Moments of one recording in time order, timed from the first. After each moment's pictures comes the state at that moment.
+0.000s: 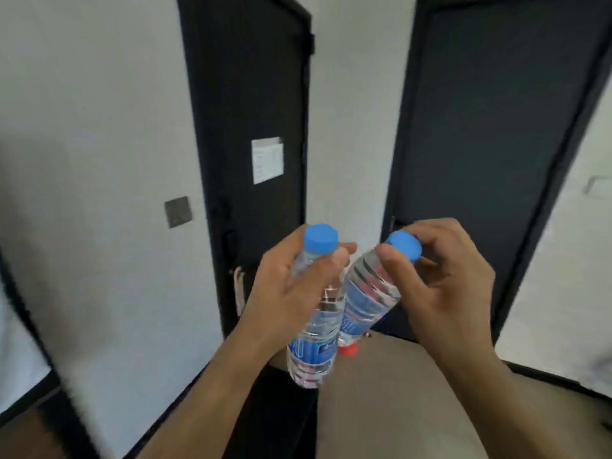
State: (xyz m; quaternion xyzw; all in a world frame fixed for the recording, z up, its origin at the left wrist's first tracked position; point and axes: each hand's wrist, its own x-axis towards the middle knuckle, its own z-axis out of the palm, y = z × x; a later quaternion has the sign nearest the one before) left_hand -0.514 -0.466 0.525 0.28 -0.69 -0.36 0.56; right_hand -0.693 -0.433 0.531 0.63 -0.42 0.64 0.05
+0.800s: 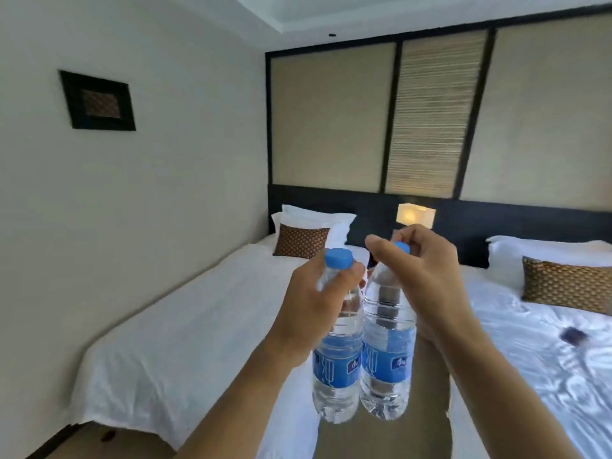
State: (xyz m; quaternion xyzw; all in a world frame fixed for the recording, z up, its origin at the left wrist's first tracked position) left_hand -1.476 0.002 0.519 -0.24 -0.72 -0.64 0.11; right_hand -1.467 0.160 0.547 0.09 -0.73 0.59 0.33
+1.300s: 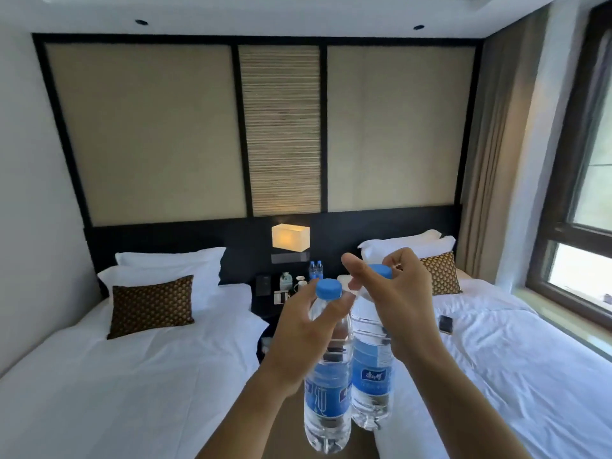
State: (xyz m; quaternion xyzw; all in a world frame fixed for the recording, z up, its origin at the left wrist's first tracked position) left_hand -1.861 0.265 0.516 -0.41 -0.64 -0.64 -0.06; right_hand -1.788 0.389 0.544 -0.16 -0.69 0.51 0.48
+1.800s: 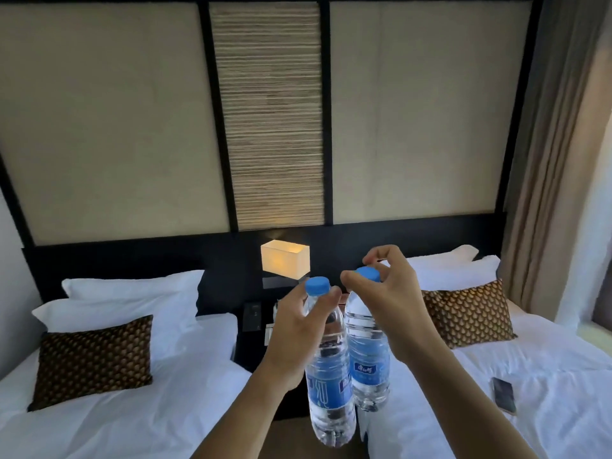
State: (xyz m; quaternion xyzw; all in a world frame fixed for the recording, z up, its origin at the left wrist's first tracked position) left_hand -2.254 0.589 0.507 -0.36 -0.62 -0.70 -0.08; right_hand -2.170 0.710 0.543 -0.11 -0.71 0.57 0.40
